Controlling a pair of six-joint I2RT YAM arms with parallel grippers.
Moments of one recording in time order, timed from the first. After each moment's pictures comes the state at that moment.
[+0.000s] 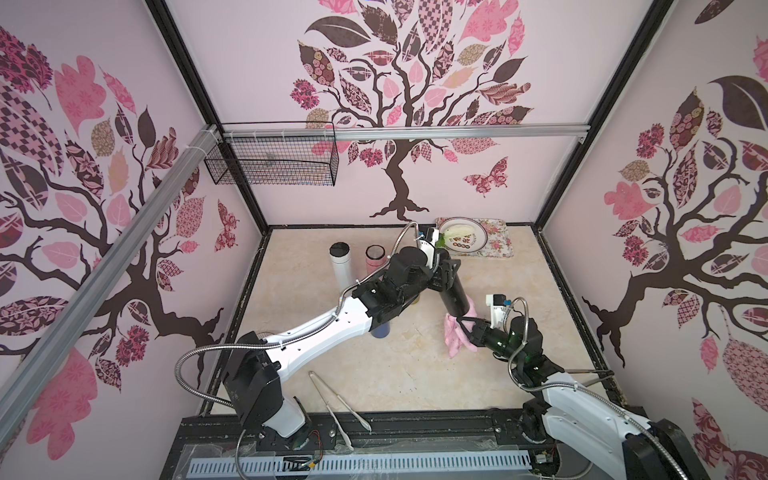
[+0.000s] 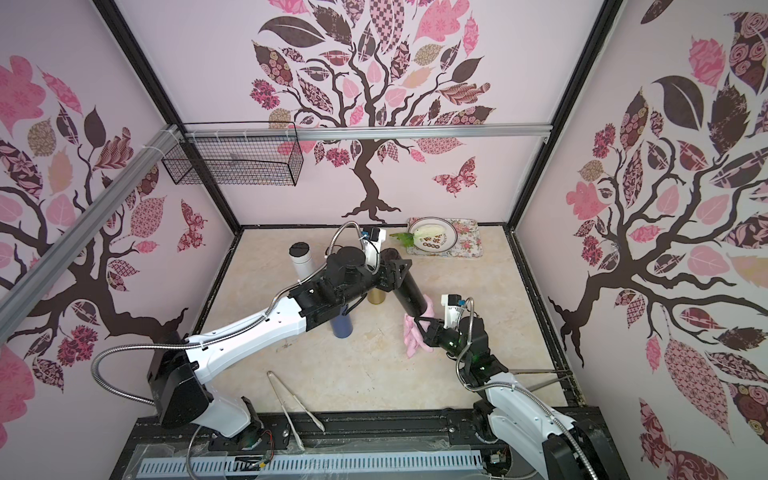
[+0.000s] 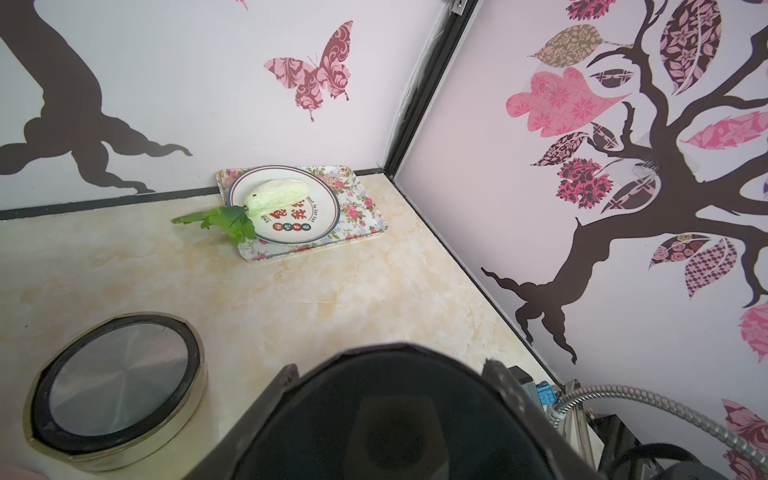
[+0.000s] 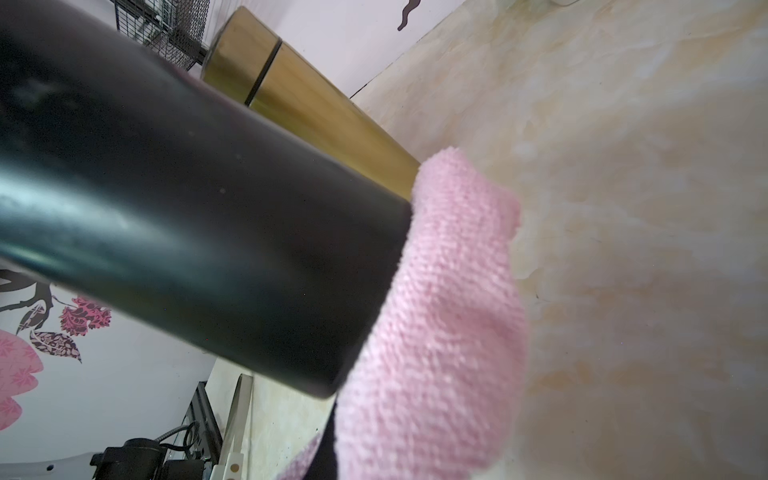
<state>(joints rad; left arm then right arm) -0.90 1.56 1.34 -0.03 -0.12 -0.43 0.35 0.87 0.15 0.45 -0.40 0.75</state>
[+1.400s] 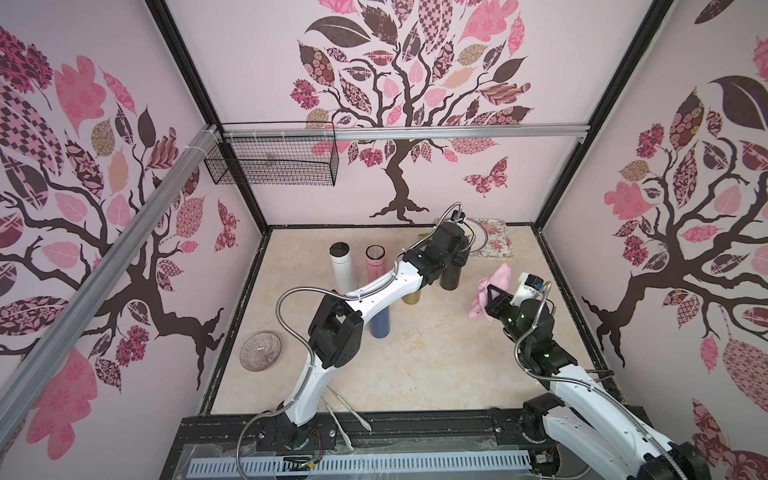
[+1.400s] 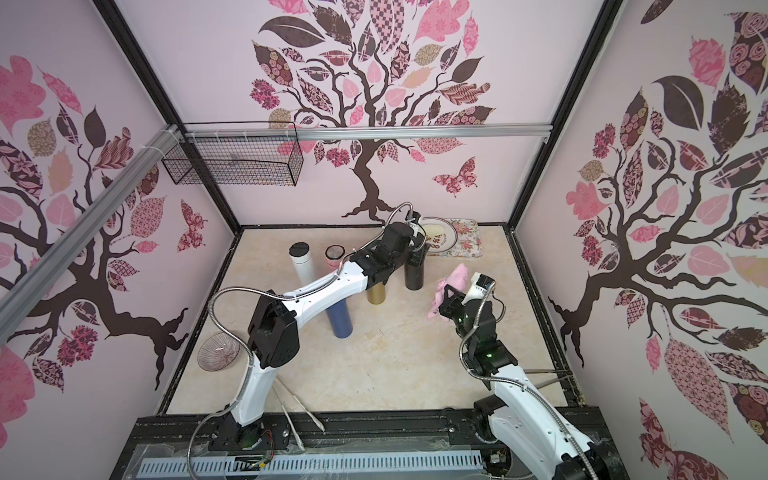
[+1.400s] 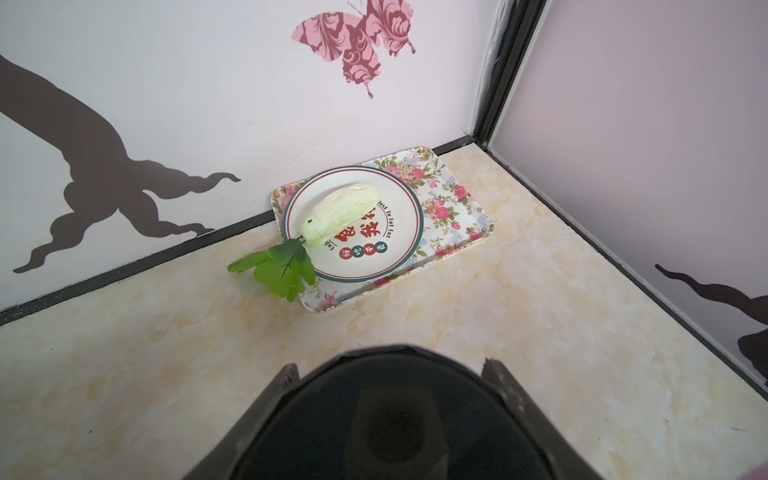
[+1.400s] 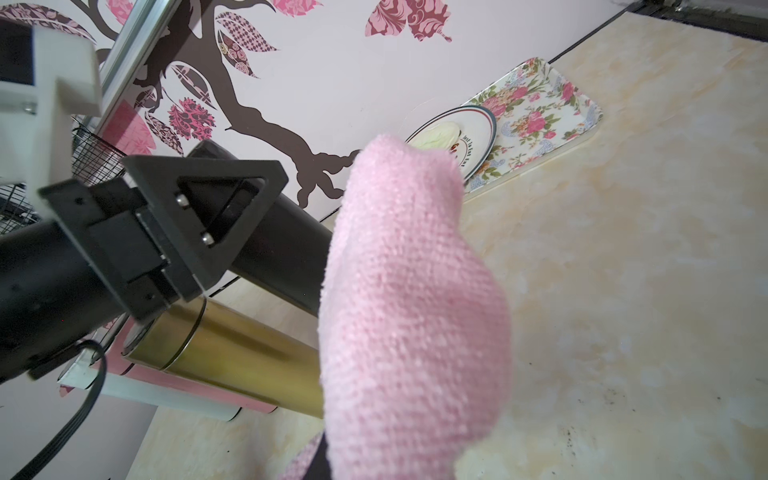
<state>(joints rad) -0.82 2.20 2.04 -0.26 -0.23 -0.19 0.30 0.82 0.37 0.24 0.12 0.71</state>
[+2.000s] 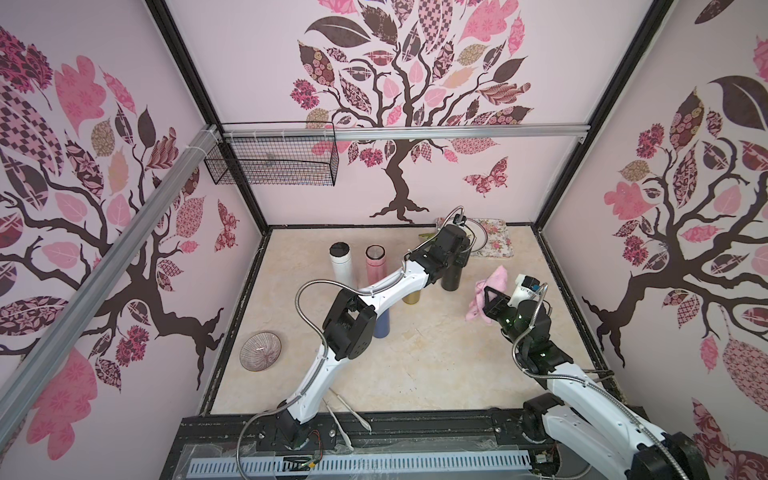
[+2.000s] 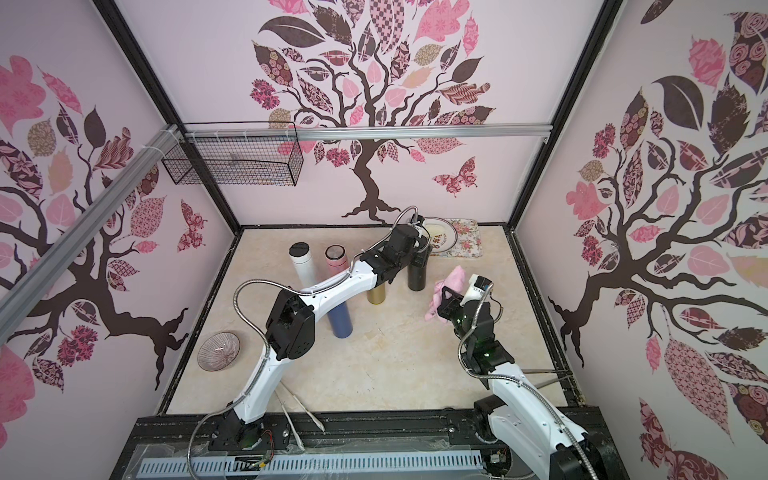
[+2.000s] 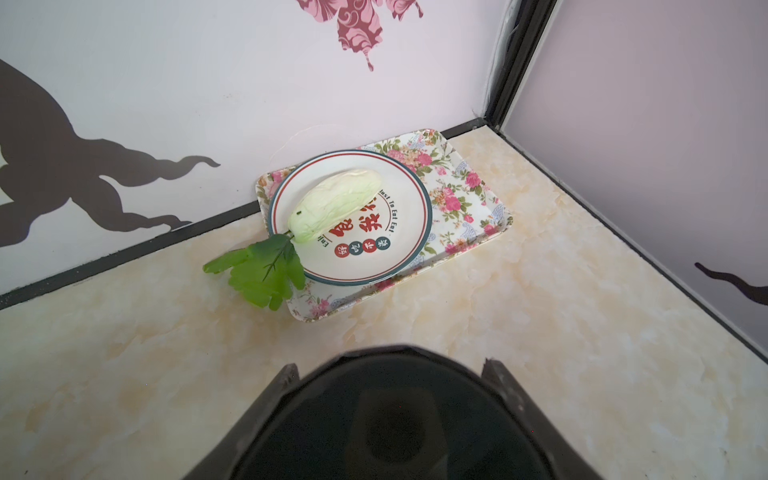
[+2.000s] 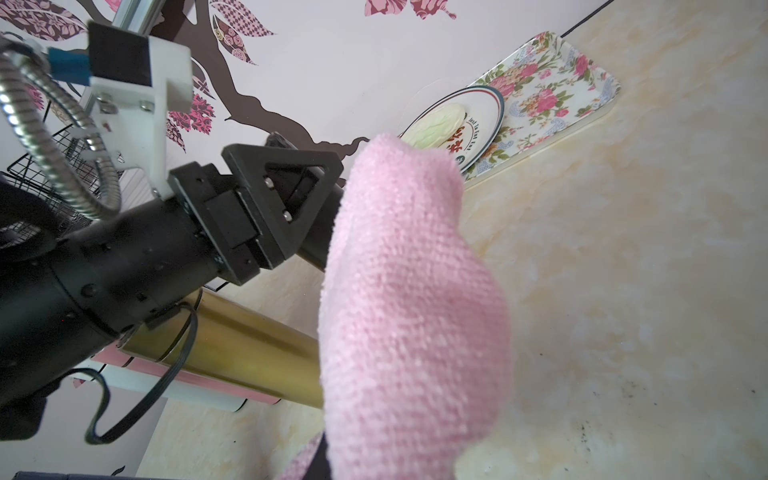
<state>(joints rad) -0.81 2.35 2.14 -0.25 -0.22 -0.18 0.30 0.86 0.34 0.30 0.09 0.74</state>
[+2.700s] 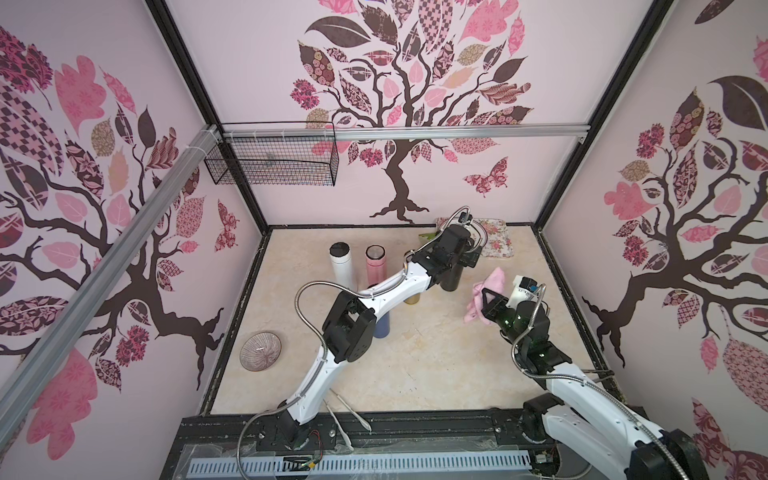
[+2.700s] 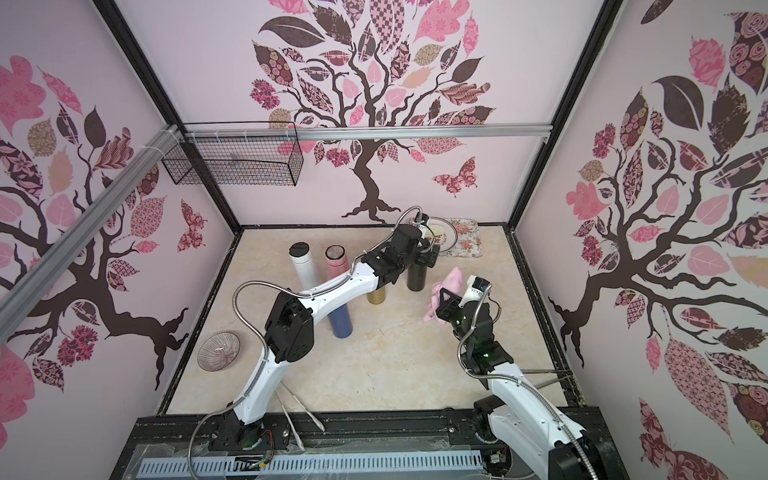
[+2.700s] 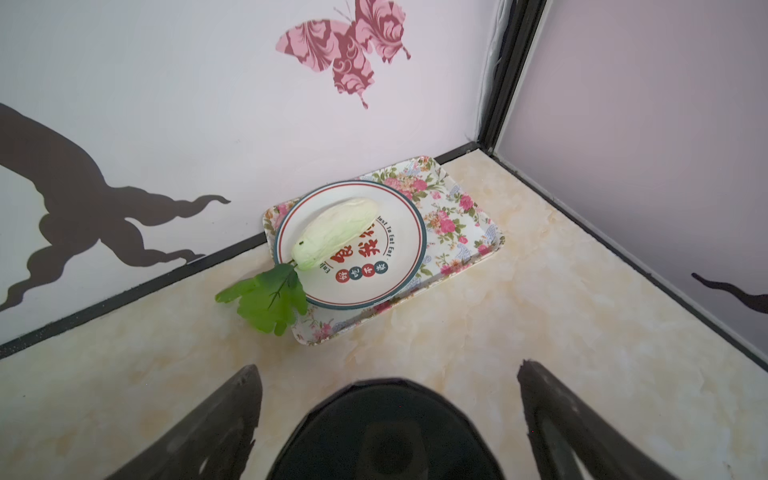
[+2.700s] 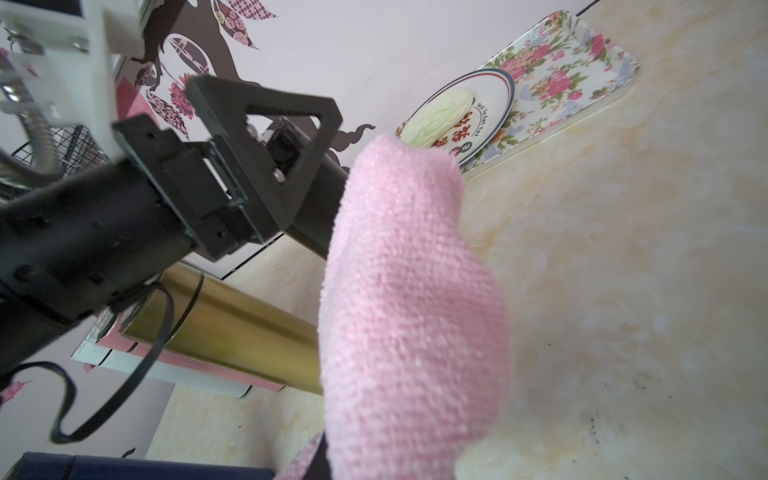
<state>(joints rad) -0.84 2.29 2.12 -0.21 -0.26 -0.13 0.30 0.87 0.33 0.31 0.05 0.74</state>
